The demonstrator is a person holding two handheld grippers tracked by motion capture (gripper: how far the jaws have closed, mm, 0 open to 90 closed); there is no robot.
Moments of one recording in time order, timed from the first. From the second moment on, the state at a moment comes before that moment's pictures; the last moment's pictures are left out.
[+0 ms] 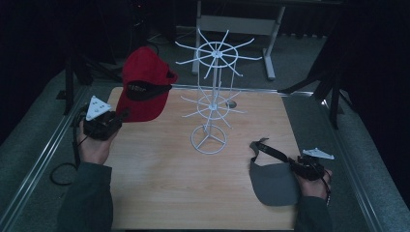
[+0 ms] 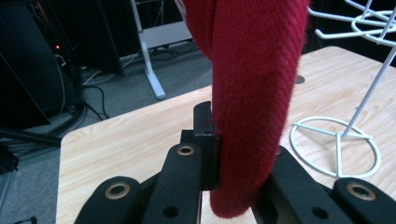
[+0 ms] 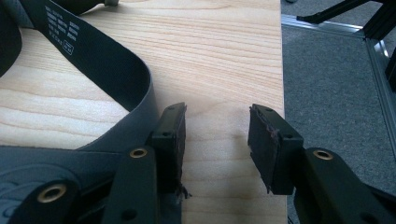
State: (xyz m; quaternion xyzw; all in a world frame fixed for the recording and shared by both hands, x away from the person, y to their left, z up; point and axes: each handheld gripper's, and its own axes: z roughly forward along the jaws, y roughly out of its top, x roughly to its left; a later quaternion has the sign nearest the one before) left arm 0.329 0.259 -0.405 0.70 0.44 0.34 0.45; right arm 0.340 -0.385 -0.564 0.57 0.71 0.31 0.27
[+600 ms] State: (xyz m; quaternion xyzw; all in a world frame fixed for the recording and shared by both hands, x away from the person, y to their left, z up) left arm 0.331 0.254 -0.385 0.69 0.43 0.36 0.47; right arm 0.341 -0.385 -0.564 0.57 0.72 0.31 0.27
